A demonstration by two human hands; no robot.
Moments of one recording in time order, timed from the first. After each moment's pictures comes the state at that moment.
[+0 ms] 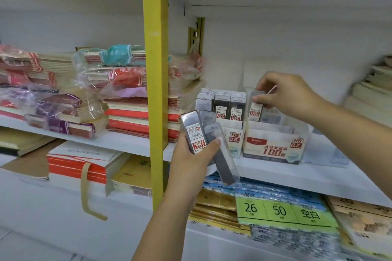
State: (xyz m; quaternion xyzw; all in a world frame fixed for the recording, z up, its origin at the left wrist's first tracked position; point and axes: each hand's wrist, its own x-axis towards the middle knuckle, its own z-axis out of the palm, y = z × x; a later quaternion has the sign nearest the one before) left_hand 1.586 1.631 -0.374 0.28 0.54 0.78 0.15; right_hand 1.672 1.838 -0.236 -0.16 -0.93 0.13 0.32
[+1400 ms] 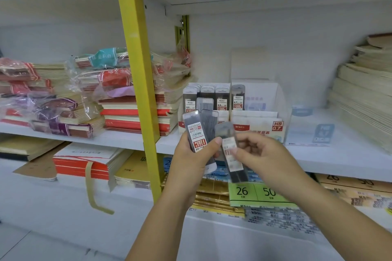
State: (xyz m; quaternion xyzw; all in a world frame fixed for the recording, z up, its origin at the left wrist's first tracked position) left_hand 1.617 1.629 -0.377 0.33 0.56 0.74 0.18; right_hand 1.745 1.742 -0.344 -0.12 -0.83 0.46 0.29
